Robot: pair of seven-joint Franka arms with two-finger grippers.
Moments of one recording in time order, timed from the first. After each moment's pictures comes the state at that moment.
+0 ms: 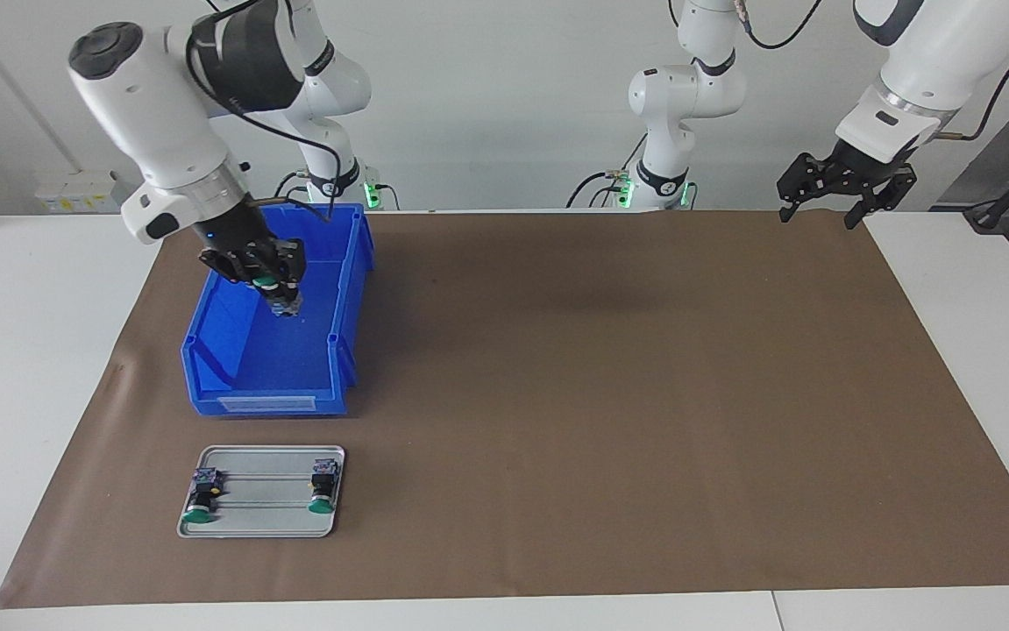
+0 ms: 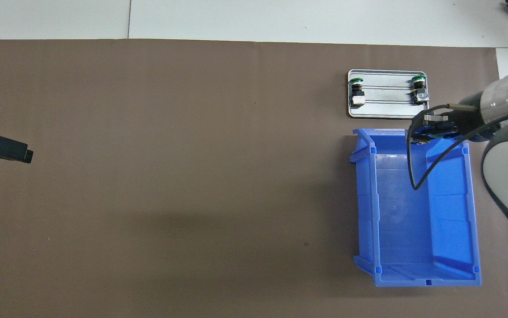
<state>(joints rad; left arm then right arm) -0.03 -0.04 0.00 -1.57 -0.03 1.49 0.16 0.06 0.01 -0.08 -1.79 0.17 1.83 0.04</state>
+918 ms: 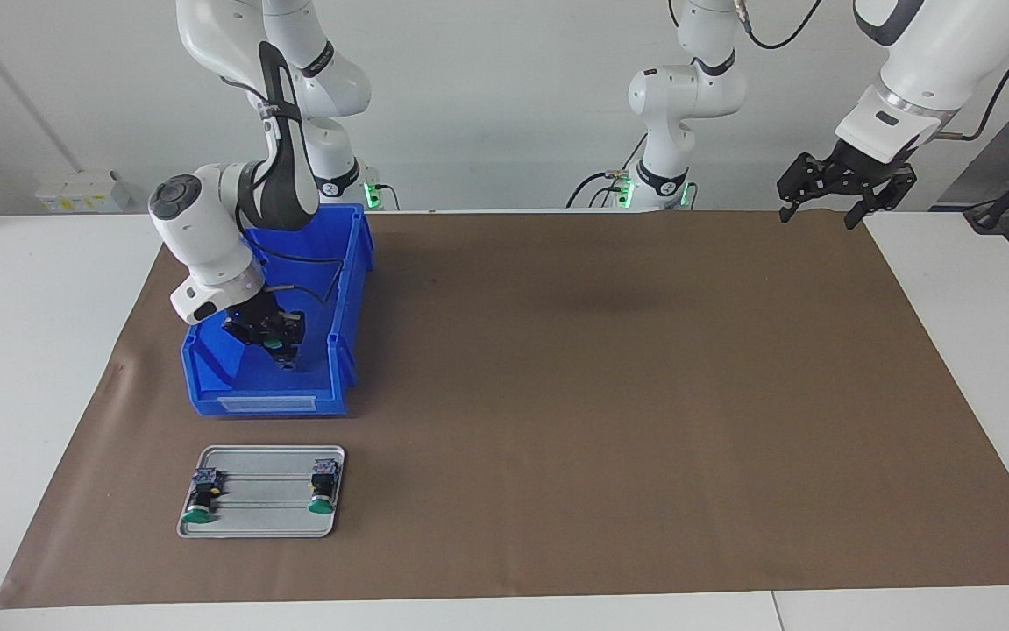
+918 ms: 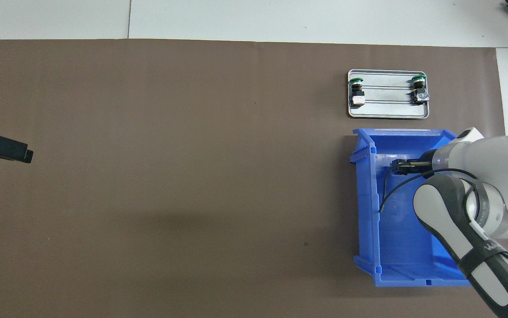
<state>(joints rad) -0.03 -0.04 0.00 -1.57 -0.03 1.49 0.16 0.02 0.06 -0.06 -2.28 0.16 2.41 -0.07</state>
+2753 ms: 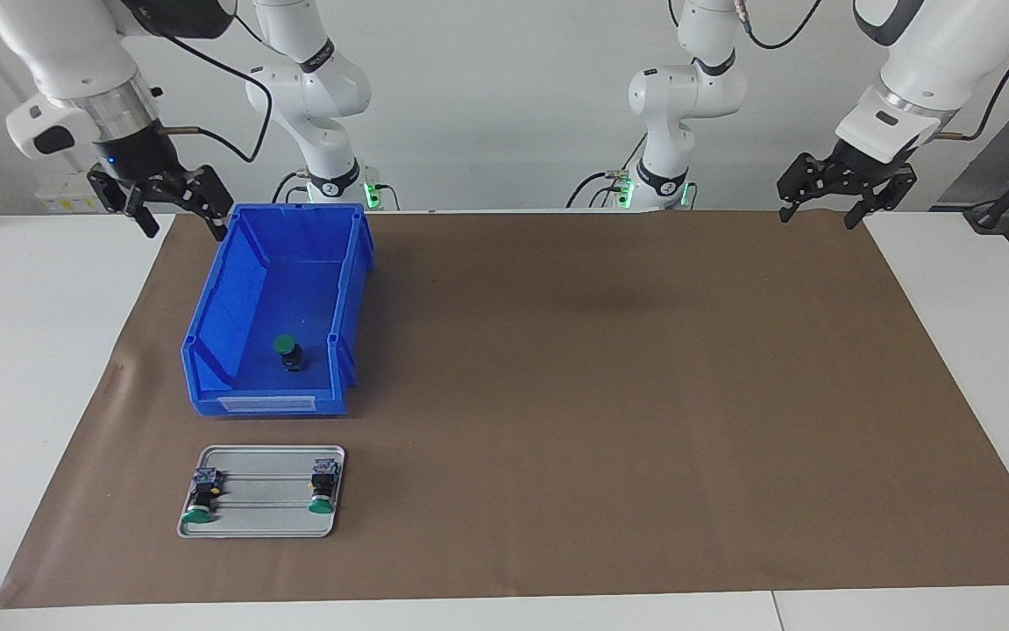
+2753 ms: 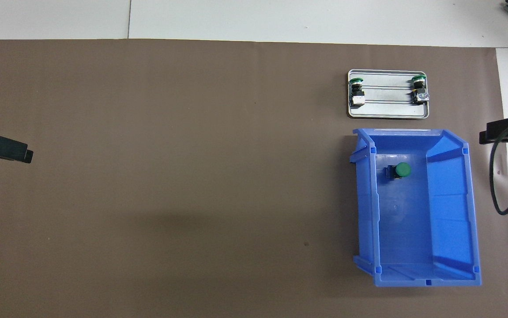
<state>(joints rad) -0.03 -0.04 0.00 -1.57 -0.03 1.49 0.16 0.00 -0.03 -0.07 -1.53 0.01 1.55 0.06</state>
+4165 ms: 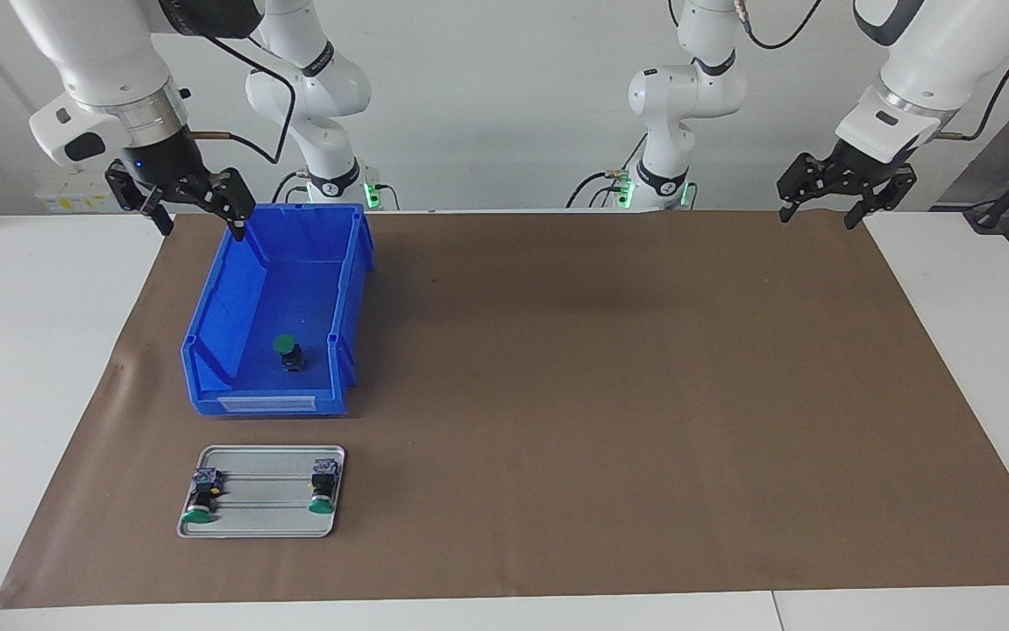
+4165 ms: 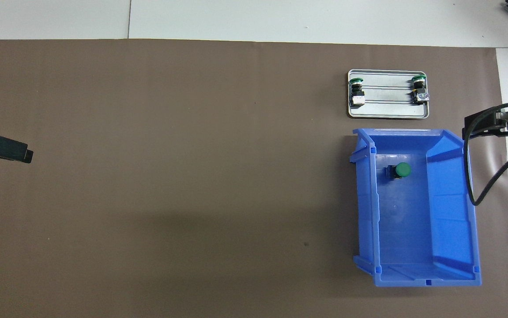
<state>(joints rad) -0.03 -0.04 0.00 -1.57 -0.03 1.49 0.16 0.05 0.05 -0.03 -1.44 -0.05 1.48 0.11</state>
